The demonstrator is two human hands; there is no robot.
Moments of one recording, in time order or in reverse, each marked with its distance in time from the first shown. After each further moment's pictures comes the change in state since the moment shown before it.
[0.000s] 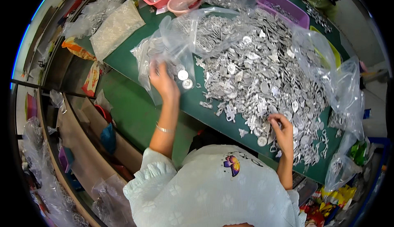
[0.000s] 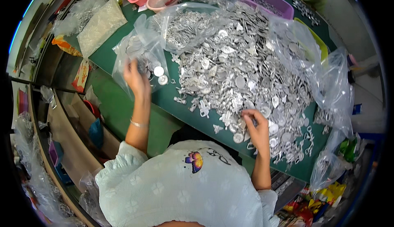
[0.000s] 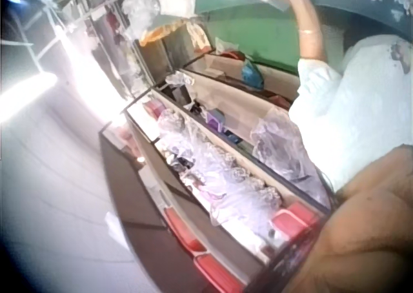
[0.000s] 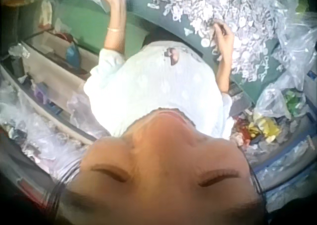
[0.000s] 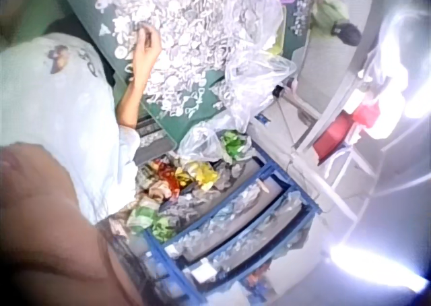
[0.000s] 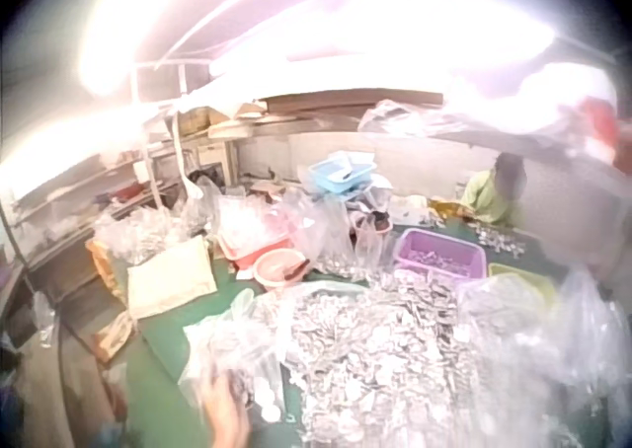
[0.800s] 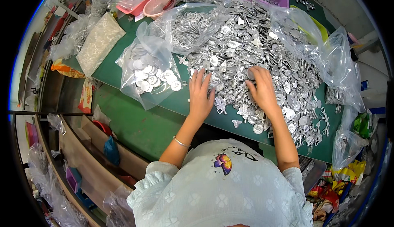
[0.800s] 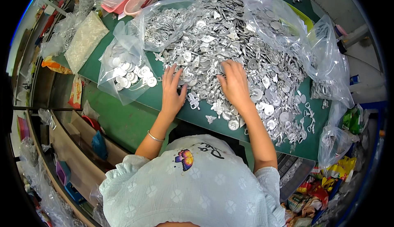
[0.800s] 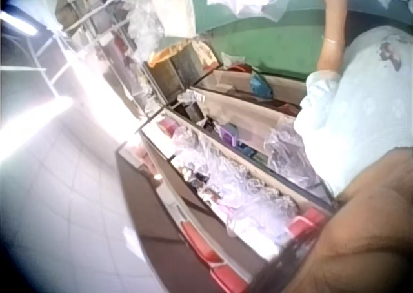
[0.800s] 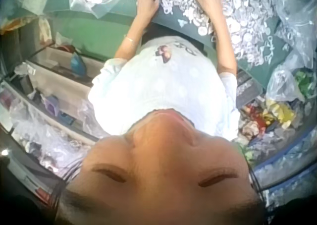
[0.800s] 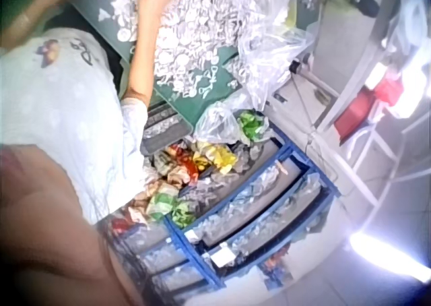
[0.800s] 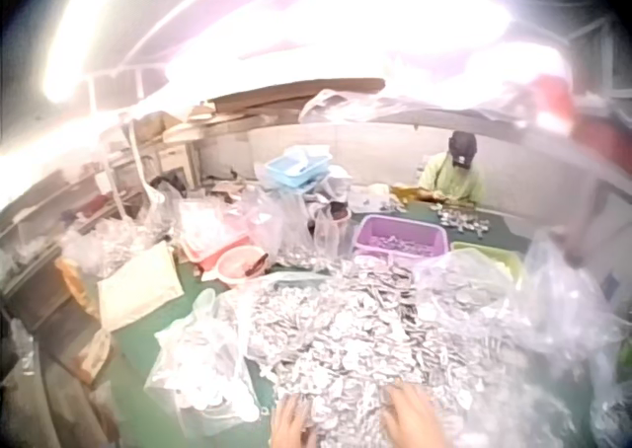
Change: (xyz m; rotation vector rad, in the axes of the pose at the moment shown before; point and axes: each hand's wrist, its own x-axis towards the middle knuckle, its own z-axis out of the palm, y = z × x) left_hand -0.118 -0.027 0.026 1.027 -0.755 0.695; right_hand 0.073 -0.010 0.033 -0.678 0.188 -0.514
